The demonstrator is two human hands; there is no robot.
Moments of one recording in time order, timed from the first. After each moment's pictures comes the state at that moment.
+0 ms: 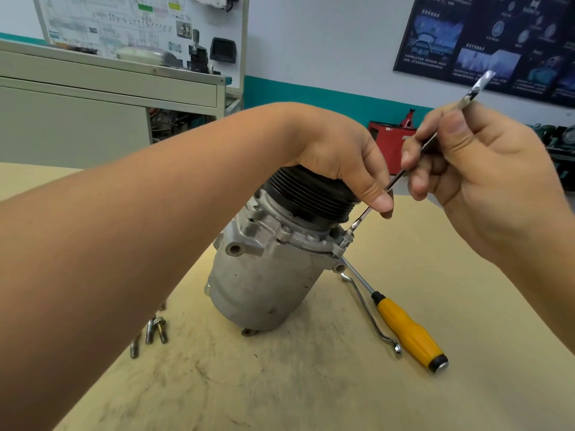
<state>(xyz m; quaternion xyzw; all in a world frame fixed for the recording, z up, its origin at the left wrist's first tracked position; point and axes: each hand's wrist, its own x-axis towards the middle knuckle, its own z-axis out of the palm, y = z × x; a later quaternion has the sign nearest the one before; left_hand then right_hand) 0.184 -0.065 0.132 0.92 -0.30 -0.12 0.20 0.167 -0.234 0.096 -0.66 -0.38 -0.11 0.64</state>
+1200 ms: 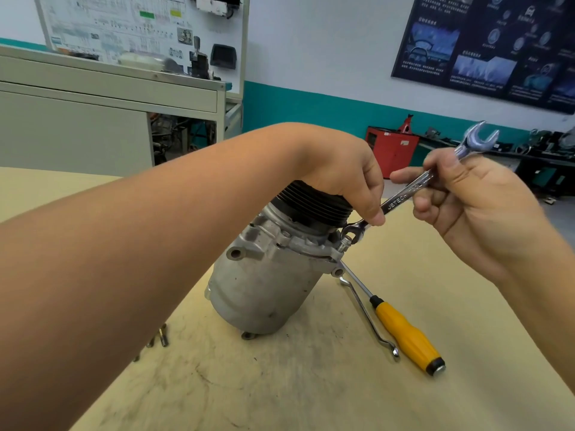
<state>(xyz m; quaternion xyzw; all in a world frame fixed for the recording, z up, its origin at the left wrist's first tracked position) 0.197 -0.070 0.126 0.95 -0.26 -0.05 0.16 0.177 -0.253 0.082 -0.62 -0.29 -0.03 0.72</state>
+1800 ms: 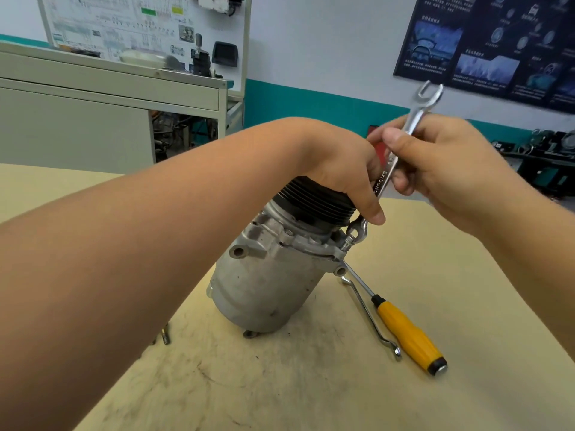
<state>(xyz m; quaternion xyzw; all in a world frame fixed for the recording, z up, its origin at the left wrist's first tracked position) 0.195 -0.073 0.128 0.97 -0.23 -0.04 0.11 0.184 -0.219 0.112 -0.80 -0.27 -0.12 0.52</state>
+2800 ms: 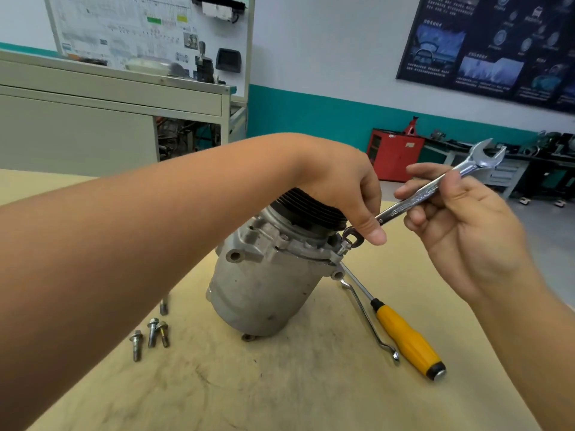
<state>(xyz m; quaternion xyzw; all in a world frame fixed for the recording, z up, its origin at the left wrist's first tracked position) 0.186 -0.075 0.127 0.96 -0.25 -0.06 0.09 0.176 -0.250 0.058 -0.58 -0.27 -0.07 0.76</state>
